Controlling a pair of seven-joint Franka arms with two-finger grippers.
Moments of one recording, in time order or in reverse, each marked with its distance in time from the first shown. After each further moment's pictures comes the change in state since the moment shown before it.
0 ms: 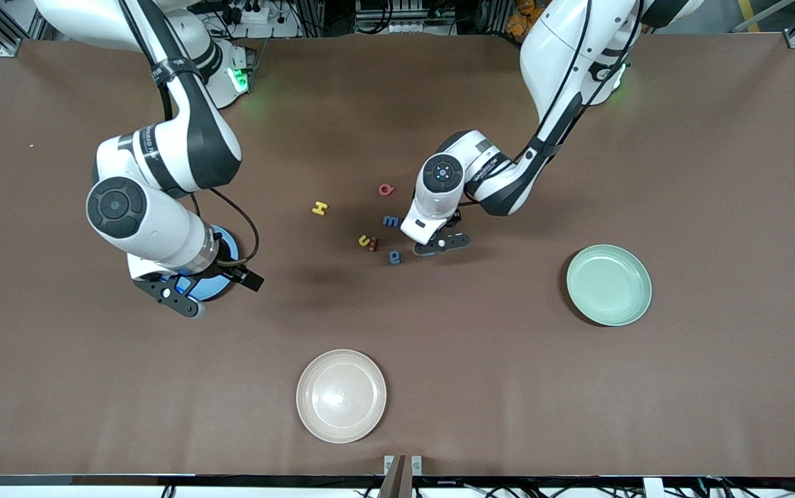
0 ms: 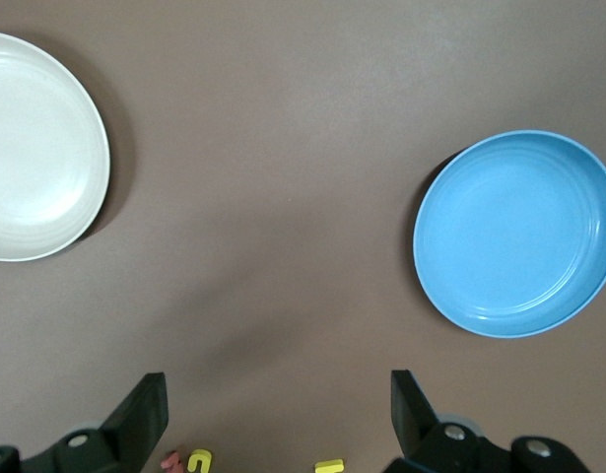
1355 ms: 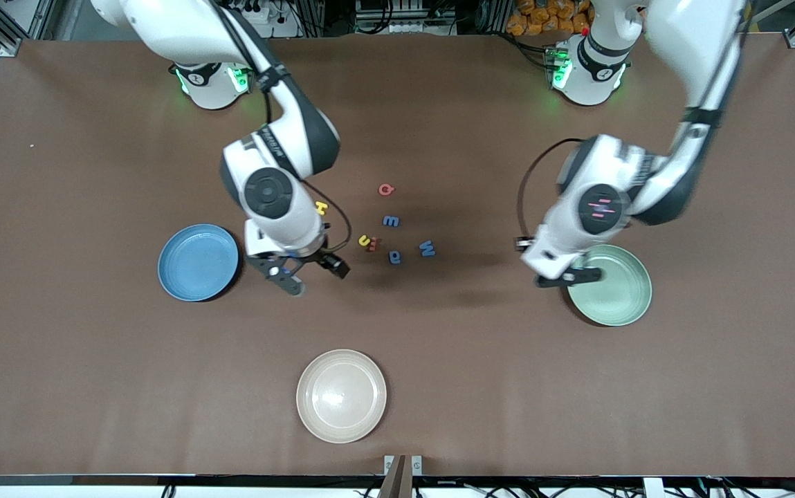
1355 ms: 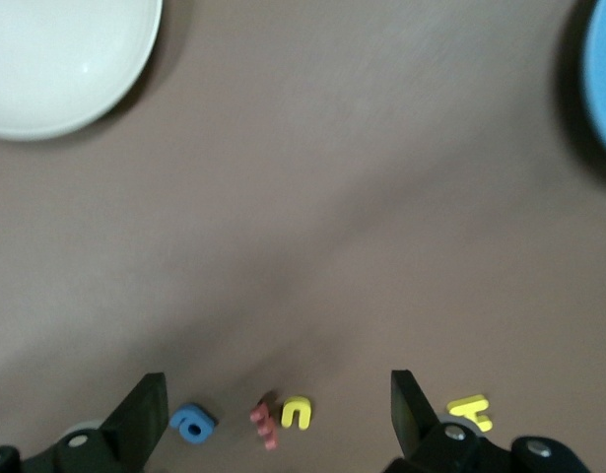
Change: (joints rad) left arm 0.505 -0.307 -0.040 -0.066 0.000 -0.398 0.551; right arm 0.255 0.138 0.005 -0.015 0.000 0.164 0.306
